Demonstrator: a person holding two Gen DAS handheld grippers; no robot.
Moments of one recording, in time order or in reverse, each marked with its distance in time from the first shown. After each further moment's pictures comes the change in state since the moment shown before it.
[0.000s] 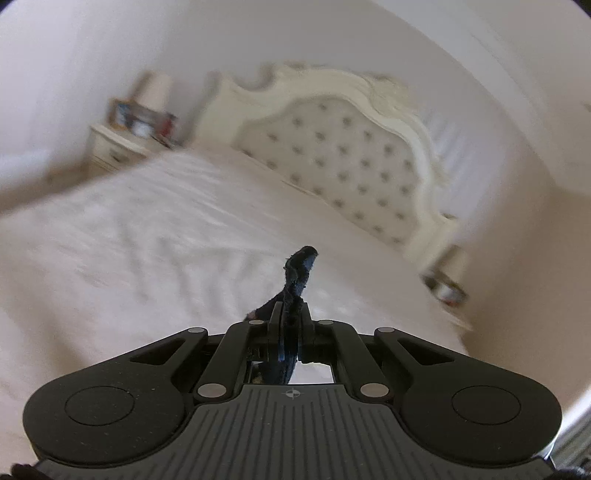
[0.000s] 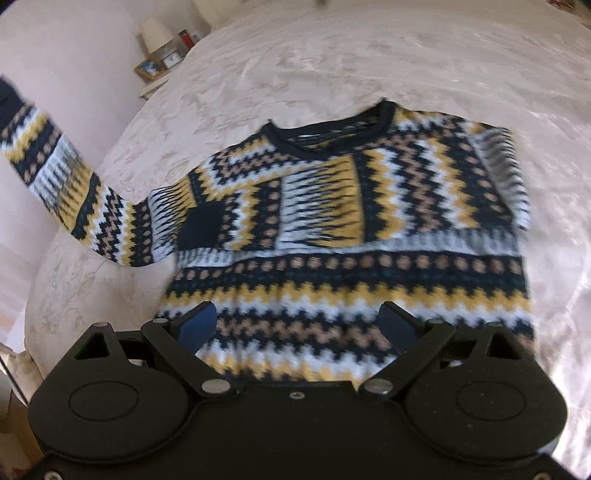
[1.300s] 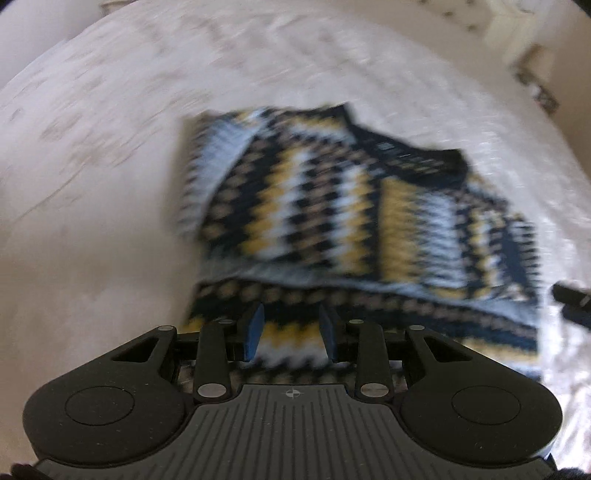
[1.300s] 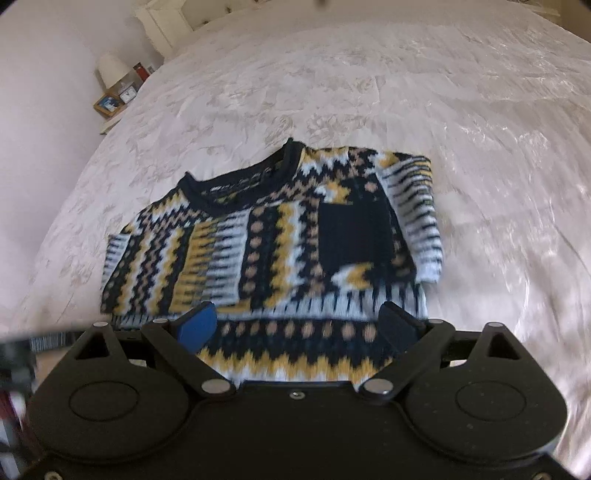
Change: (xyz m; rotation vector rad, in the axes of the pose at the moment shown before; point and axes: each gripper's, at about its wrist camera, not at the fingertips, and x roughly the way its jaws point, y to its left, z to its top) left arm 0.093 0.056 -0.210 0.155 0.600 0.365; right arm 0.010 -0.077 0.056 0.074 -0.058 -0.070
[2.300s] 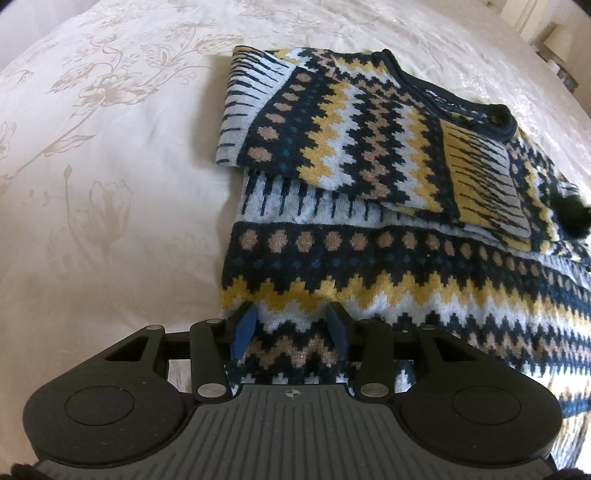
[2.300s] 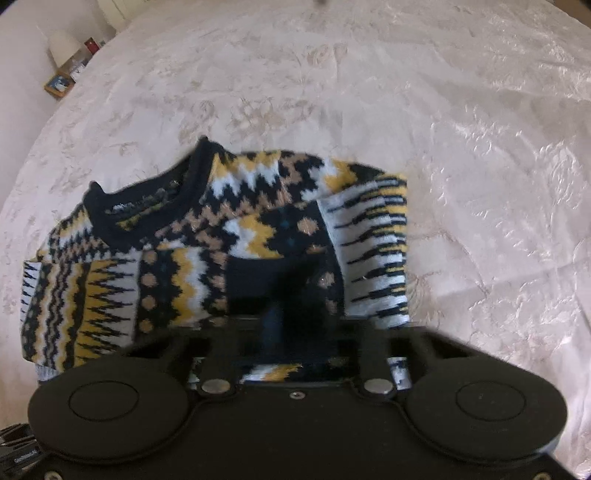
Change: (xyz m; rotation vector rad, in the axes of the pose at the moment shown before) left arm 0.036 0.018 -0.027 0.024 0.052 0.050; right arm 0.072 -0.034 0.060 -0.002 0.091 -0.078
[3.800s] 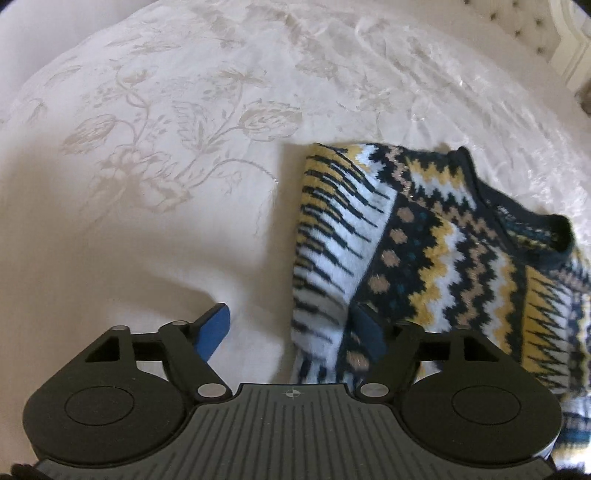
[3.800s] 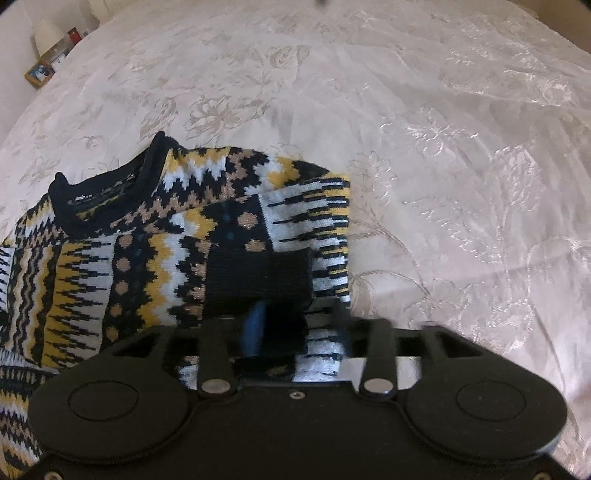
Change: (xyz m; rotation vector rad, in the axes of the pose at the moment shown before) left arm 0.012 0.037 0.096 -0.126 -0.063 0.059; right arm 0.005 -0.021 -0.013 -0.021 0.004 -0.165
